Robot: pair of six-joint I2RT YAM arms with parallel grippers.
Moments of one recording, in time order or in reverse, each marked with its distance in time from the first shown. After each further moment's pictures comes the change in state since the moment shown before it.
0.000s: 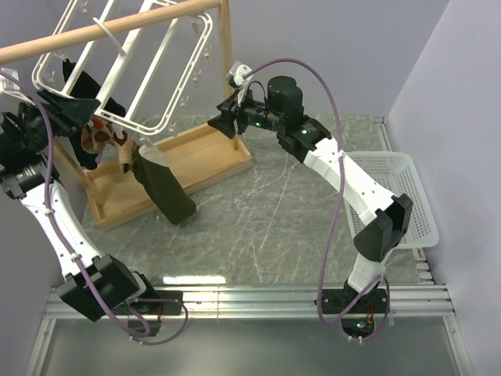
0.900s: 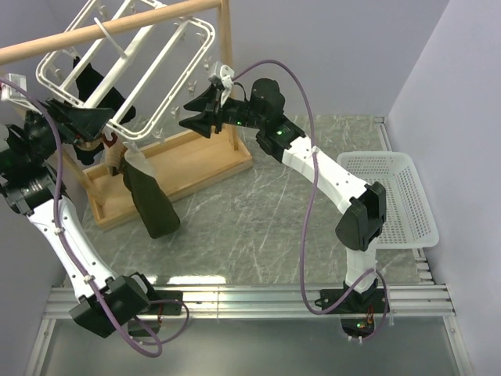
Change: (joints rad) left arm 0.000 -0.109 -0.034 0.061 0.128 -0.083; right arm 0.044 0.182 0.076 0.386 -0.277 0.145
